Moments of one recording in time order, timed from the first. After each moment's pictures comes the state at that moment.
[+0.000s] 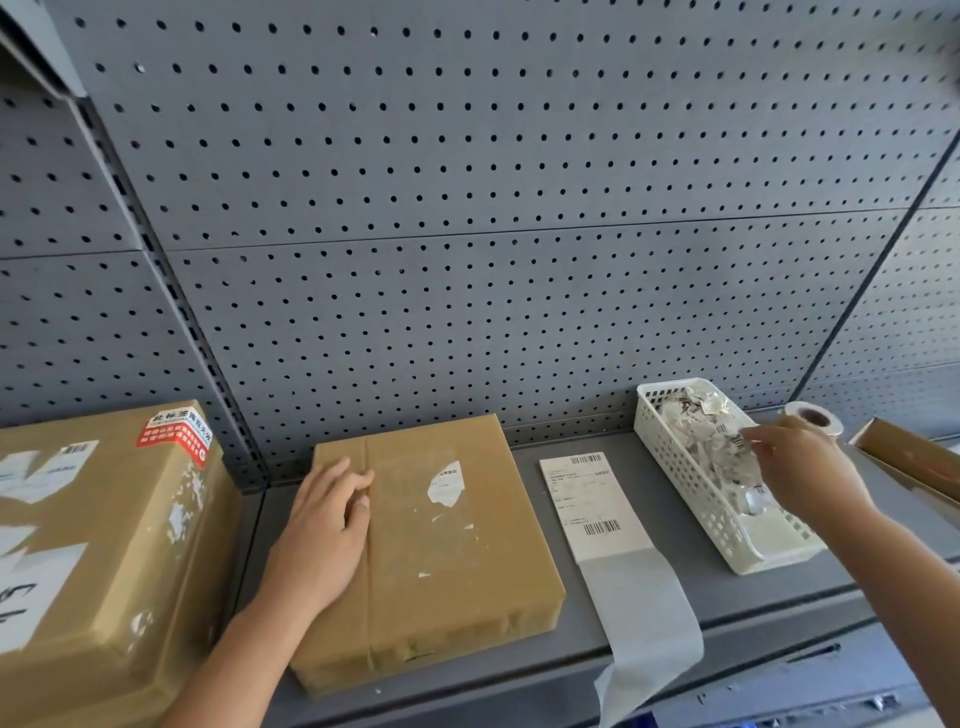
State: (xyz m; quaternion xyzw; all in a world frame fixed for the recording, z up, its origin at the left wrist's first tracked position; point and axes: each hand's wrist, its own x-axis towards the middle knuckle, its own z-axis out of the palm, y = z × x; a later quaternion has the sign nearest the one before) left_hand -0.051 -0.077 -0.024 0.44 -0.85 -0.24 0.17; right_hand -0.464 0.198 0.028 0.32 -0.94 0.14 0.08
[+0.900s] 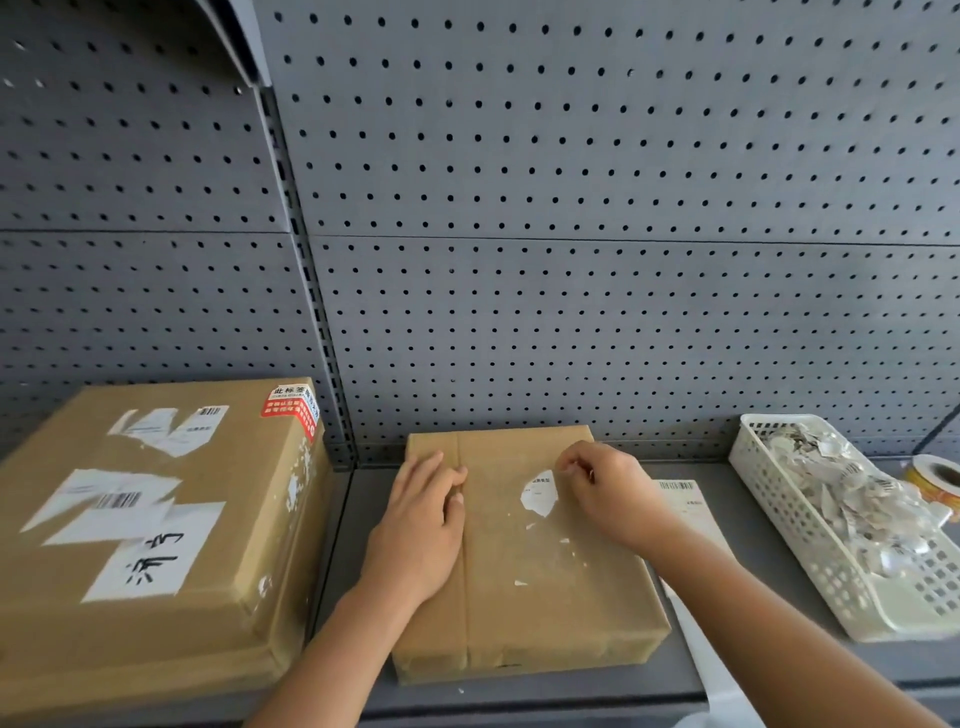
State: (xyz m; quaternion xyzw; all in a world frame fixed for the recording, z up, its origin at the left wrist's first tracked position) left_hand -0.051 -0.068 -0.016 0.45 -0.84 -0.26 0.17; right_hand -0.267 0.022 0.021 0.51 -0.80 0.28 -0.11
